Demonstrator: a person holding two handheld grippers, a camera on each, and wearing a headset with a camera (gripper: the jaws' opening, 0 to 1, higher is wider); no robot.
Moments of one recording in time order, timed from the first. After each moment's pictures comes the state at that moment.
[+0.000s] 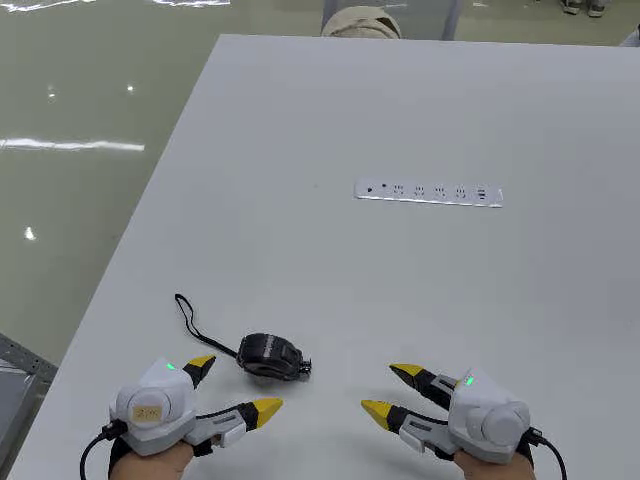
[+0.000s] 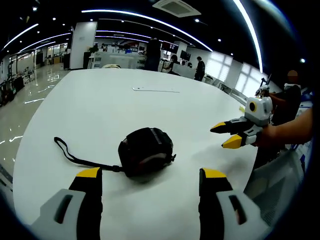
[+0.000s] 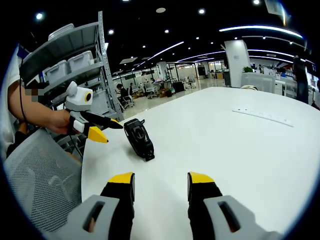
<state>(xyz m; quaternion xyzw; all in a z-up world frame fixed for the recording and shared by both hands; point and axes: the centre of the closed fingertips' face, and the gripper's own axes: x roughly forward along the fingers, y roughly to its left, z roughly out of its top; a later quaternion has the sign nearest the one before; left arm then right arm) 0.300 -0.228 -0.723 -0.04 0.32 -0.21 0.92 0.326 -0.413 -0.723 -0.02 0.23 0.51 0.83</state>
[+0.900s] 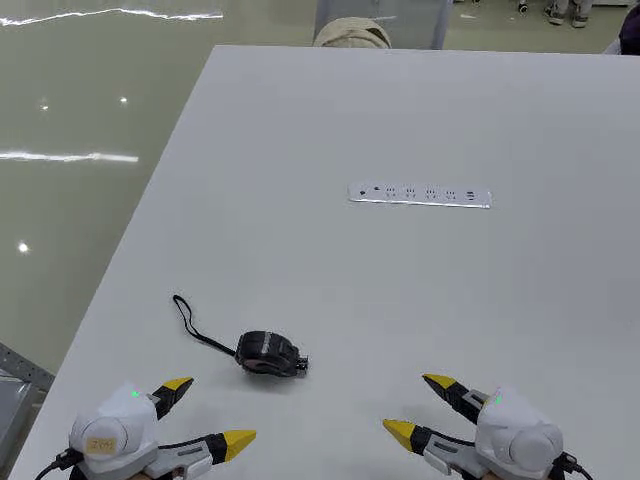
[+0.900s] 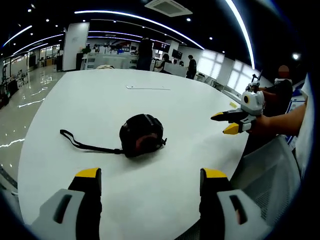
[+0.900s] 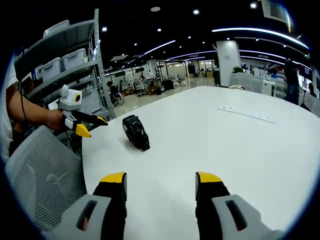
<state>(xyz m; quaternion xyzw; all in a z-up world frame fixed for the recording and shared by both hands) 0.252 -0.210 -0.714 -0.04 0.31 -0.24 0.92 0.302 -0.457 -0.709 -0.04 0.24 0.46 0.85</state>
